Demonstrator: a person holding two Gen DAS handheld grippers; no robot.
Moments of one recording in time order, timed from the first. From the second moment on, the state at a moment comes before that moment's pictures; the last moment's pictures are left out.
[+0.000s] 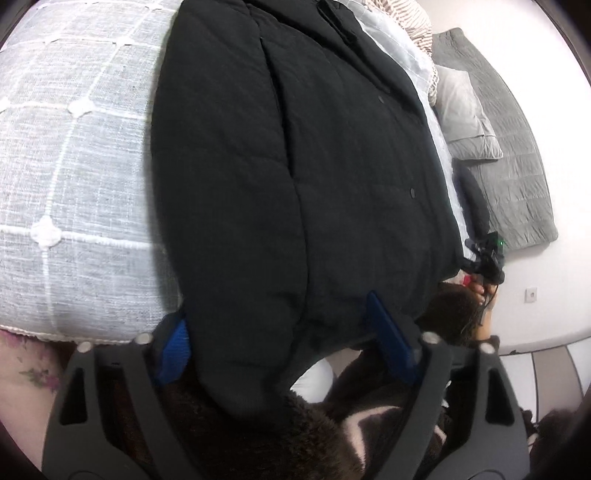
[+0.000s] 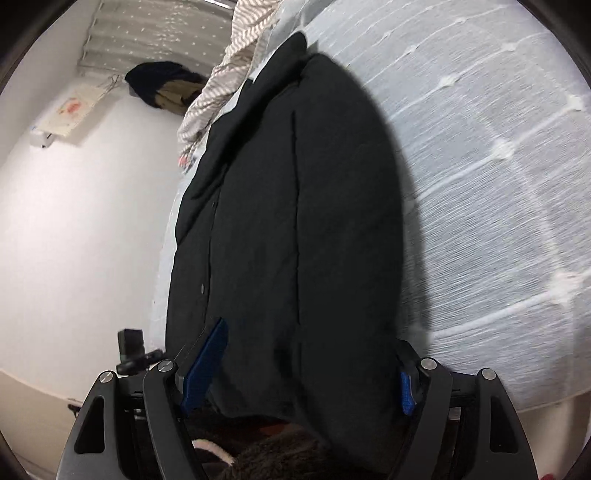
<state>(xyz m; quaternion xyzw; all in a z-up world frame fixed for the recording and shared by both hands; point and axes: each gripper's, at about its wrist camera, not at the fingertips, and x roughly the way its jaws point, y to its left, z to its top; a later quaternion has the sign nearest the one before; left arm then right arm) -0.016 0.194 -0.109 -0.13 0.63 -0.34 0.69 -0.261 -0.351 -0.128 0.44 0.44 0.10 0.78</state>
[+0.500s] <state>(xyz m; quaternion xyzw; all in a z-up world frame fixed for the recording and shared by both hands) -0.046 0.211 0.008 -0.23 0.45 -0.38 0.77 -0.274 -0.319 -0.012 0.40 0.29 0.17 0.85</state>
